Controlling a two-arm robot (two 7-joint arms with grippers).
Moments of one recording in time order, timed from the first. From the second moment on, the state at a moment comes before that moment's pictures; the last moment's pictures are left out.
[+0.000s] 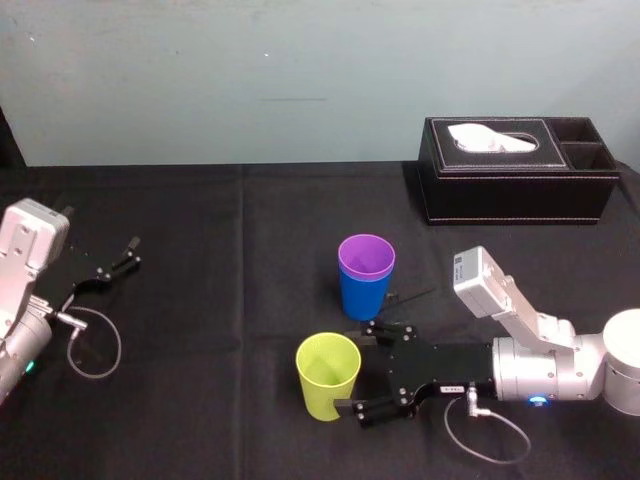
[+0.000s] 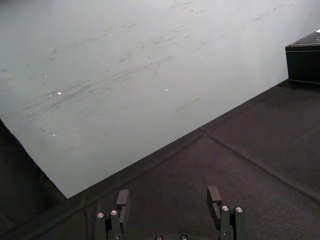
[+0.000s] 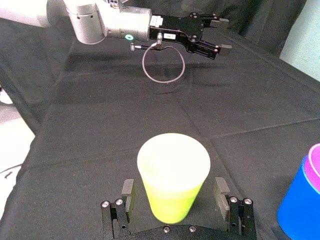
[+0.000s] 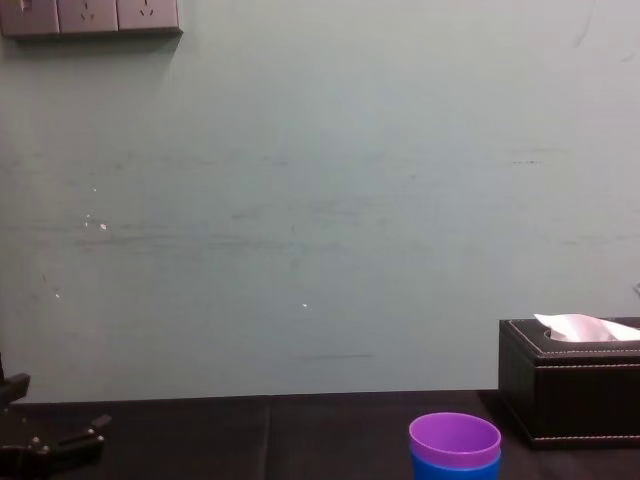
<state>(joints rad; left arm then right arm) -0.20 0.60 0.45 -1.41 -0.25 -0.12 0.03 0.40 0.63 -0.68 -1.36 0.43 -0.08 0.91</state>
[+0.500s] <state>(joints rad) -0.20 0.60 0.45 -1.41 -0.25 -0.12 0.03 0.45 0.58 -0.72 -1.30 0.43 -0.06 0.93</state>
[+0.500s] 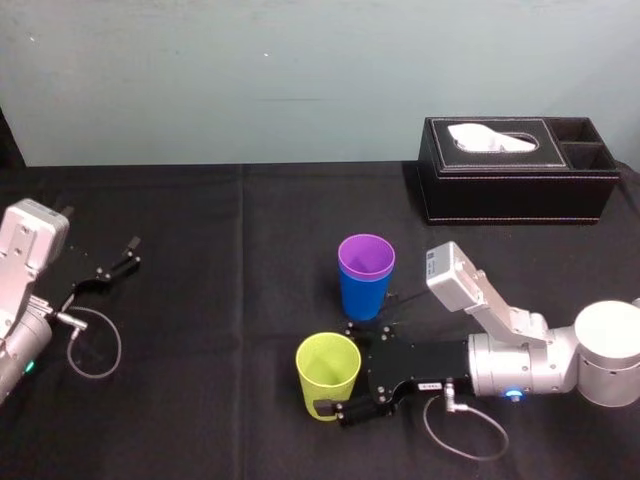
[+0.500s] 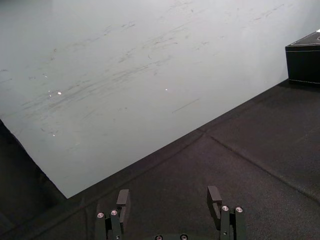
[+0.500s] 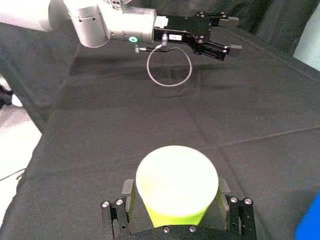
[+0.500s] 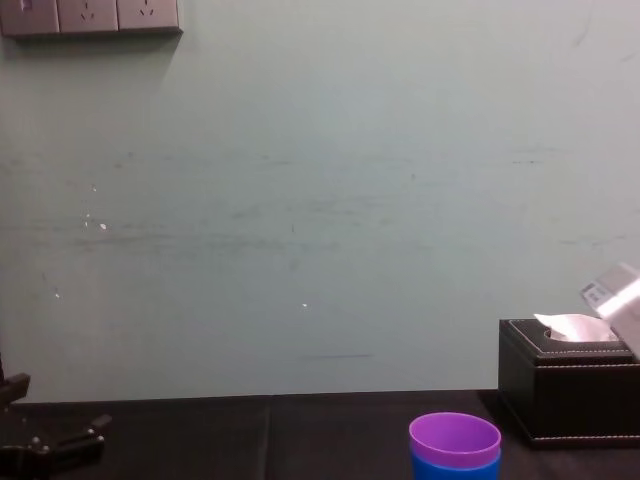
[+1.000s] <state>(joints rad) -0.20 0.60 0.45 -1.41 -0.25 -0.12 0.03 0.45 0.58 -0.72 -1.30 0.43 -0.06 0.93</state>
